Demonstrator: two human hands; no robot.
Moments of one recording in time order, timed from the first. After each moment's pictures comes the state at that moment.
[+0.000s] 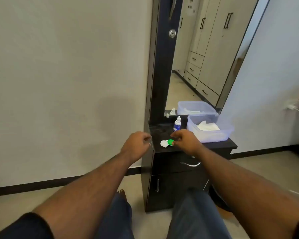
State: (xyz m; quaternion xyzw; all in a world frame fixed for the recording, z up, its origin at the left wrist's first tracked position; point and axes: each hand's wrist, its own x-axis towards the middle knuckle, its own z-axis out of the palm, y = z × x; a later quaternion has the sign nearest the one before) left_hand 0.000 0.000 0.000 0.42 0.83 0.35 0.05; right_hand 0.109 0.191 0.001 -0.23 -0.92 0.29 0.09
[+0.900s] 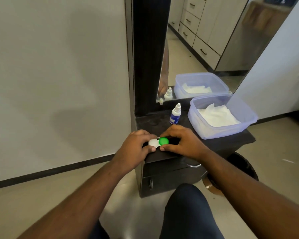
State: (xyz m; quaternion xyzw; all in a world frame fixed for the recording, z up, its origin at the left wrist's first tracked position) left_hand -0.055 0.090 -0.053 0.49 0.80 0.32 0.14; right_hand 0.064 0.260 -0.050 -0.09 -0.94 0.32 0.09
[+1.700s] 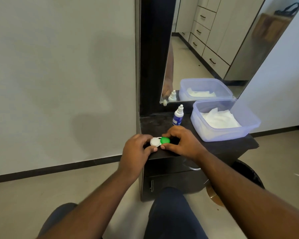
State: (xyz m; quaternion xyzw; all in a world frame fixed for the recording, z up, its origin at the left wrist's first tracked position) left_hand -0.017 0.078 -0.056 0.37 0.83 0.42 0.04; right_hand 0.063 0.259 -0.061 -0.09 -0.93 0.33 0.12
